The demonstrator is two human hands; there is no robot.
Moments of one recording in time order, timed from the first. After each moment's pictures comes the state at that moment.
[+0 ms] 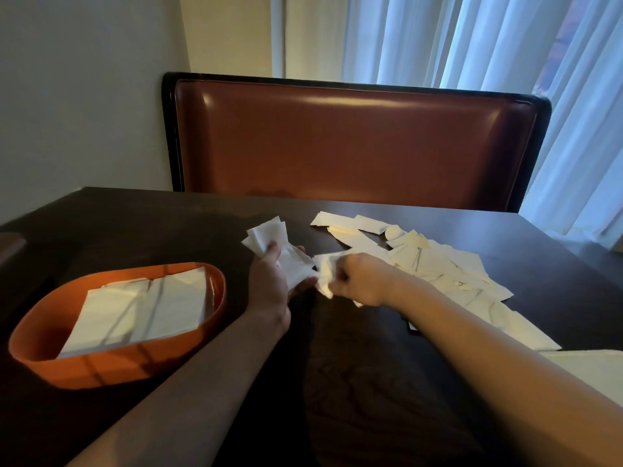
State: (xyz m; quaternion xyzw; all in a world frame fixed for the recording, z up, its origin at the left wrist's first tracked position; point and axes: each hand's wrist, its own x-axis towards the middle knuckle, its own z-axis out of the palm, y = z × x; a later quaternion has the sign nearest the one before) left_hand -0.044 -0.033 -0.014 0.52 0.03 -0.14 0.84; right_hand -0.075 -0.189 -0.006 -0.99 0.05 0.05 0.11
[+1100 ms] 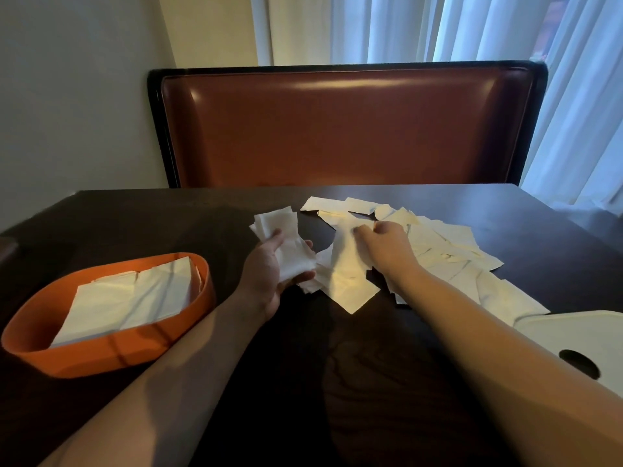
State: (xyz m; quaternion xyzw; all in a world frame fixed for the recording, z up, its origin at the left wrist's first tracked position) left_hand -0.051 -0.034 -0.015 0.57 -0.05 -0.21 0.79; right_hand -0.096 -0.210 -0.017 -0.80 0.27 -0.22 0.48
